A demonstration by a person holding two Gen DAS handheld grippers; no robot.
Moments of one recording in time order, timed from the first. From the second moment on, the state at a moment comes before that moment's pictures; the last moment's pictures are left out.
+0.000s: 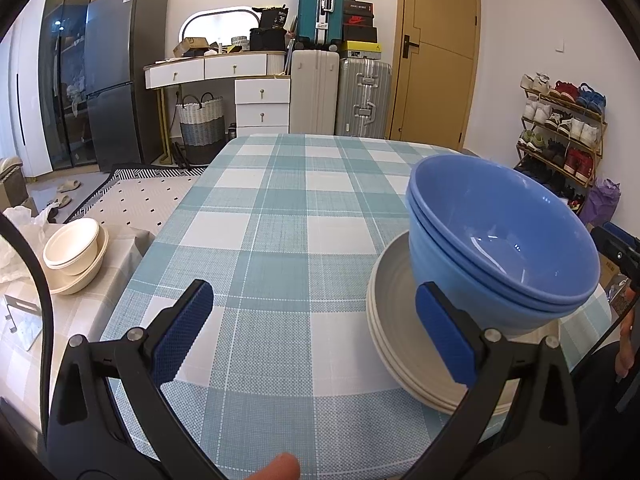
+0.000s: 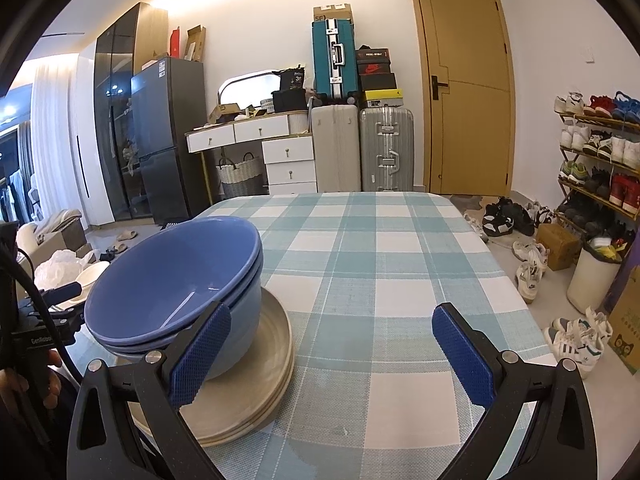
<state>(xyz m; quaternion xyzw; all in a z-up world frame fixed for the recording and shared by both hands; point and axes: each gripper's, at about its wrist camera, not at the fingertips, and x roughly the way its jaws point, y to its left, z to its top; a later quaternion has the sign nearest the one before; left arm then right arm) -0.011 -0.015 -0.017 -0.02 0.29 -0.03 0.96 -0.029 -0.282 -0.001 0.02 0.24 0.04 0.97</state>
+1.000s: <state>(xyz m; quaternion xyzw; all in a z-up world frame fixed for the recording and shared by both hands) -0.012 -0.018 -0.019 -0.02 0.28 -0.03 0.96 -0.033 -0.278 0.000 0.02 0.24 0.05 0.97</state>
